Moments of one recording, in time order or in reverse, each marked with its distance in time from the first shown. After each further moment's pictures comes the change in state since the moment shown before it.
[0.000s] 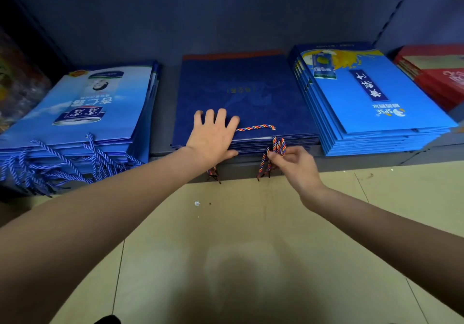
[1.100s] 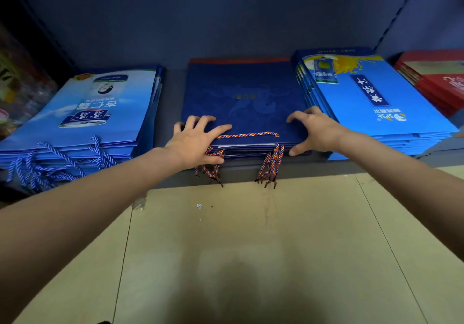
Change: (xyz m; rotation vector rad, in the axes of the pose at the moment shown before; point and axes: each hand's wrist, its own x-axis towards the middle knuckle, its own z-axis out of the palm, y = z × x) left_hand -0.015 -0.046 0.004 -0.260 -0.181 0.043; right_hand 0.056 -0.069 -0.052 -1.022 -0.341 -0.313
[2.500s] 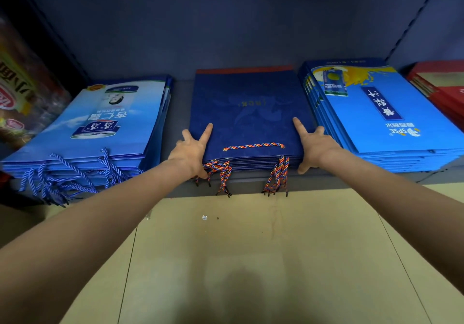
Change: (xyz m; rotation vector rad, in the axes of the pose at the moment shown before) left_hand 0.009 -0.008 0.007 -0.181 -0.155 -0.368; right_hand 0.028 -0.010 0.021 -0.294 -0.058 0.233
